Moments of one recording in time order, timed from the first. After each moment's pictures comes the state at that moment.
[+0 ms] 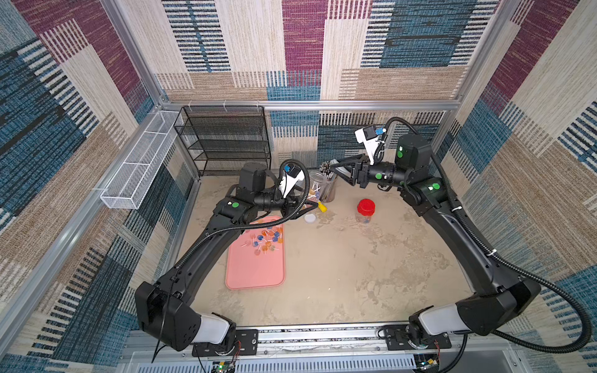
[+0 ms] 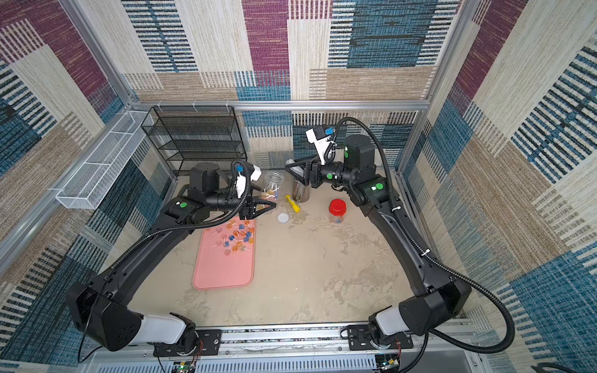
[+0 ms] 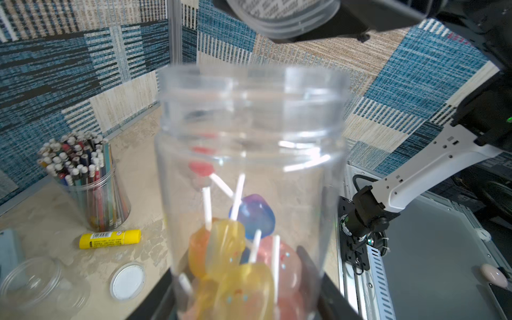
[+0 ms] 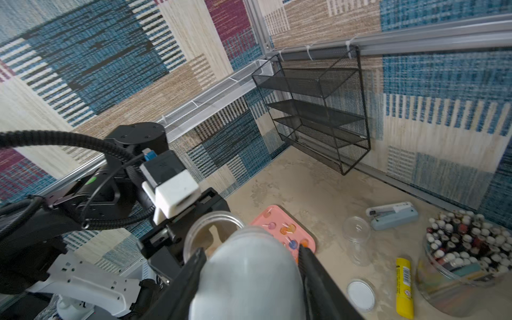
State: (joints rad) left arm -0.40 1.40 1.36 -0.41 0.83 0.12; right arm 0.38 1.44 1.60 -0.39 -0.70 0.26
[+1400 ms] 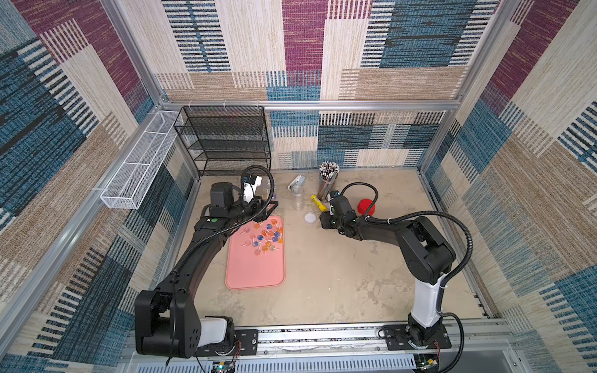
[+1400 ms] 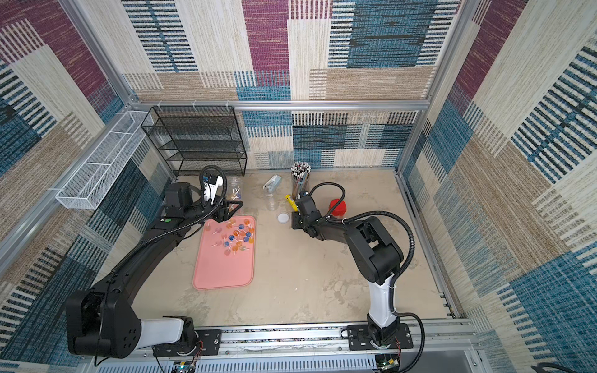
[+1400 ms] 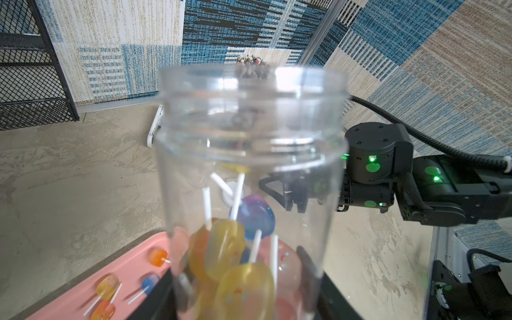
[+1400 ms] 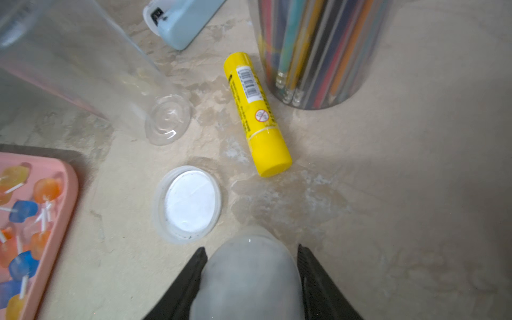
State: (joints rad) left arm -0.09 1.33 1.02 -0.18 0.68 -0.04; right arm 0.56 1.95 1.14 0.04 0.10 0.41
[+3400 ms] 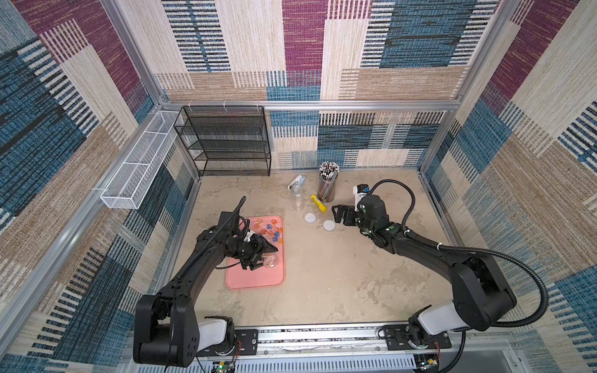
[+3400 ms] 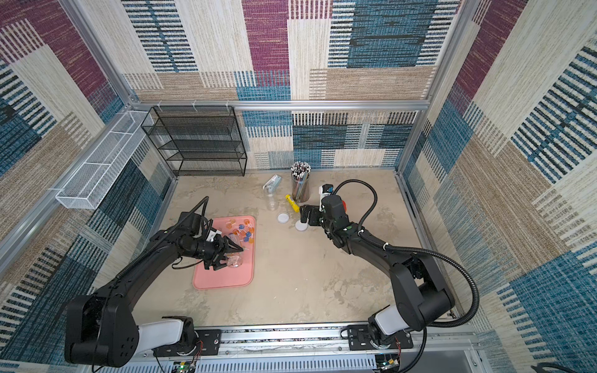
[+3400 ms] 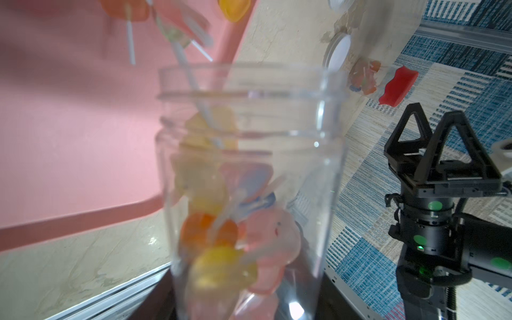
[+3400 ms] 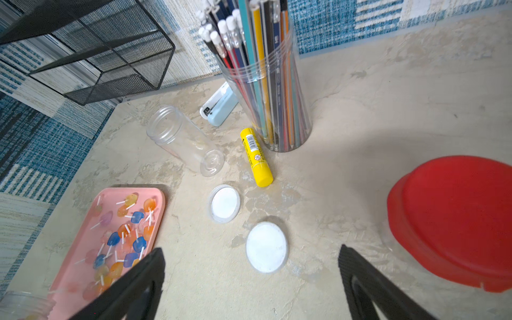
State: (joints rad) left arm -0.08 1.28 0.83 -0.80 0.78 -0.77; right arm 0.46 1.47 0.86 0.11 0.01 0.46
